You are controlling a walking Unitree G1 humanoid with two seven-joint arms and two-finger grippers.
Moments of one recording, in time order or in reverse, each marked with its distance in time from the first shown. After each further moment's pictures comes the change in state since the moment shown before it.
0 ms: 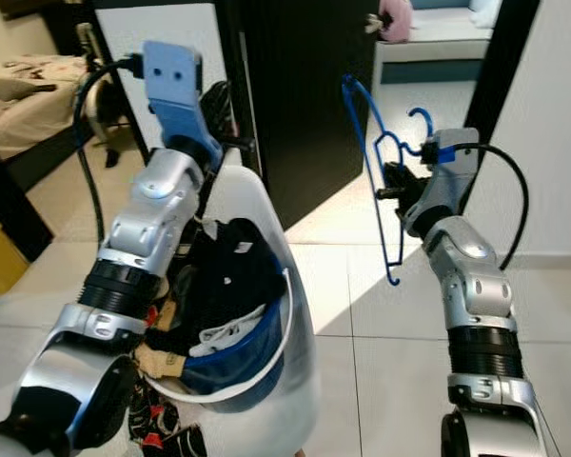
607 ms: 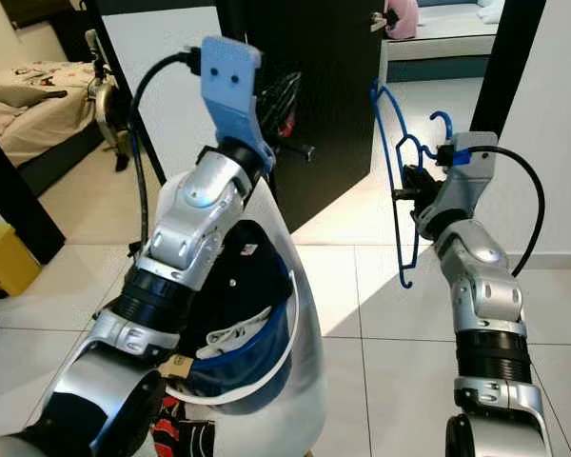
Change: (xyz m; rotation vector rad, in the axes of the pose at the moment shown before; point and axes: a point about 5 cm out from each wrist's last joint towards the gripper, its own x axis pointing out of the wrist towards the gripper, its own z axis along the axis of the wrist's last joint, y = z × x) left arm 0.004 -0.034 0.027 -0.030 -0.120 -0.148; right arm -0.003 -0.006 -0.002 -0.002 0.005 -0.058
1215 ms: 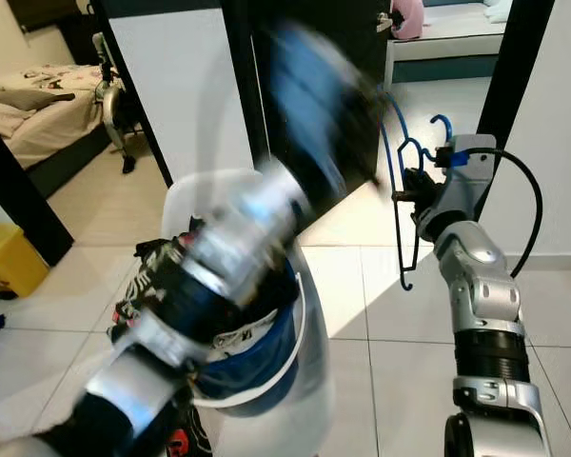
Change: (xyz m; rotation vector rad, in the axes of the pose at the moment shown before) left arm -0.037 -0.138 -0.021 -0.146 0.016 -0.776; right arm 0.001 -0.002 -0.003 -0.001 0.013 -0.025
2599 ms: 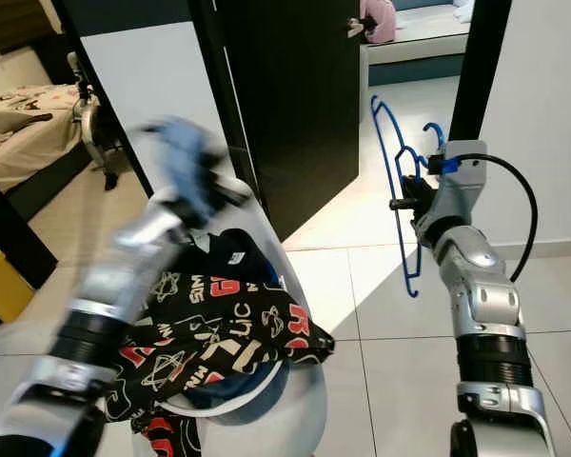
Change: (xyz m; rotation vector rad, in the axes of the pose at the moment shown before) left arm -0.210 0.145 -0.021 -0.017 0.327 0.953; right arm -0.001 0.002 -0.008 -0.118 0.057 0.025
